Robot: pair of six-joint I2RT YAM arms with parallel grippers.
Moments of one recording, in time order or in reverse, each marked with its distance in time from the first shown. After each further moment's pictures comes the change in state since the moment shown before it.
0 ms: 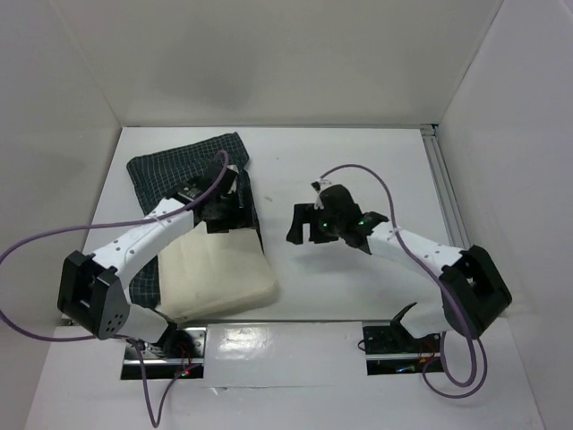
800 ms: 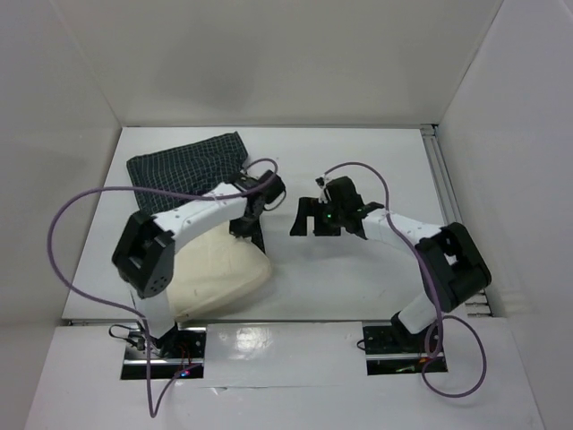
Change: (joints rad) left arm -0.232 0.418 0.292 -0.365 -0.485 -0.124; right arm -0.178 0.129 0.023 0.041 -0.158 -0.047
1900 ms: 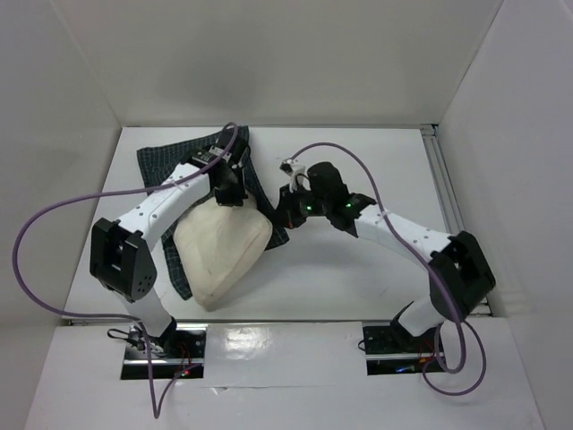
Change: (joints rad) left arm 0.261 -0.138 0.071 0.148 0.341 0.172; right arm 0.172 0.008 0.210 0.095 -0.180 -0.152
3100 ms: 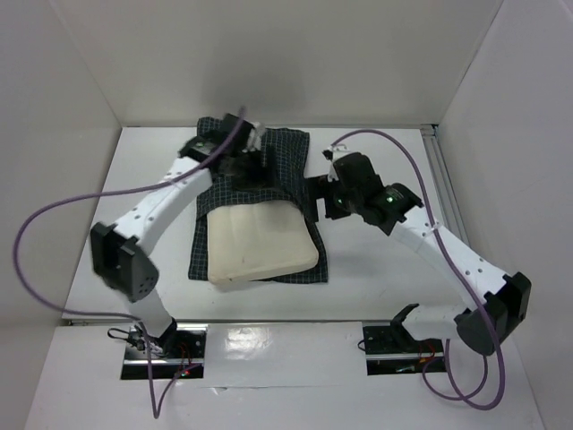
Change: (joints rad) left arm -0.083 0.094 0.242 0.046 0.281 0.058; right arm -0.033 -0.306 0.153 -0.680 0.541 -0.005
